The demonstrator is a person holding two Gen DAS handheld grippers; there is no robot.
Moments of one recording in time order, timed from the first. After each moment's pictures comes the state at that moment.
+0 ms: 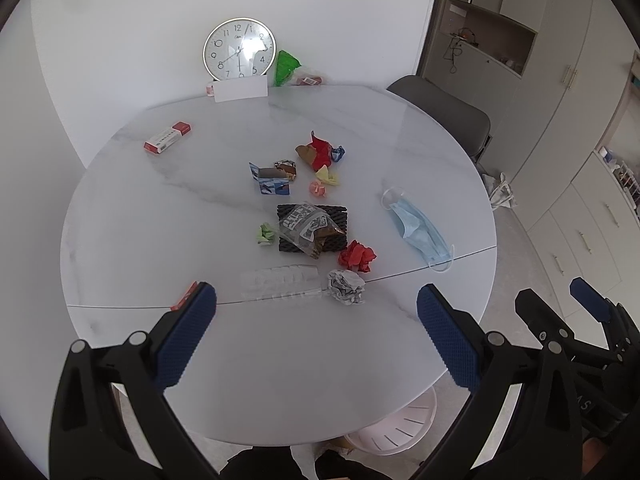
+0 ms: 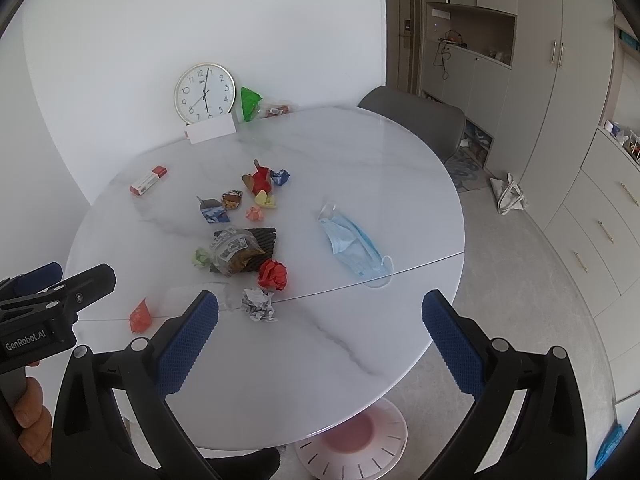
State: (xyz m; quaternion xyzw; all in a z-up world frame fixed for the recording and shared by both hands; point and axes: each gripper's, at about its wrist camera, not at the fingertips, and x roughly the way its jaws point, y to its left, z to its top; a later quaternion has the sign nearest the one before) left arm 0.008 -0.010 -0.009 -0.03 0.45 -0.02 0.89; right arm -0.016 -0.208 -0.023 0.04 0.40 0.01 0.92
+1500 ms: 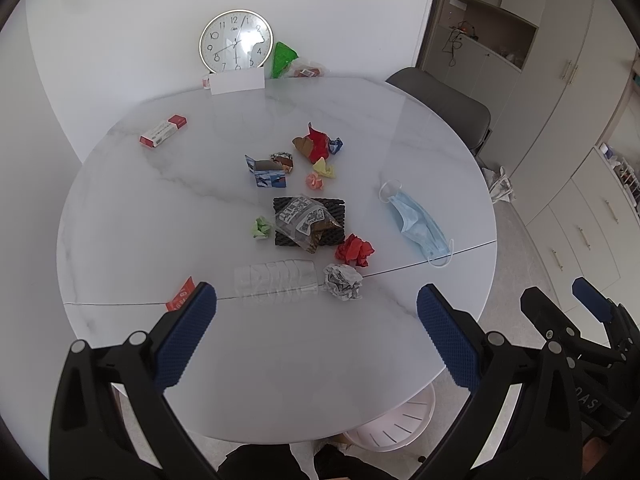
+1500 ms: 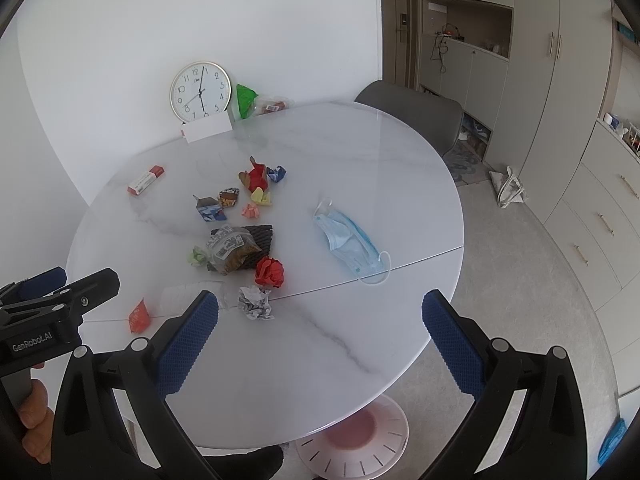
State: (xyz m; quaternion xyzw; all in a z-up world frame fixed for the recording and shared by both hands) left arm 0.011 -0.016 -0.020 -0.02 0.46 -0.03 0.89; right arm -0.015 -0.218 -0.027 0.04 0.41 0.00 0.91
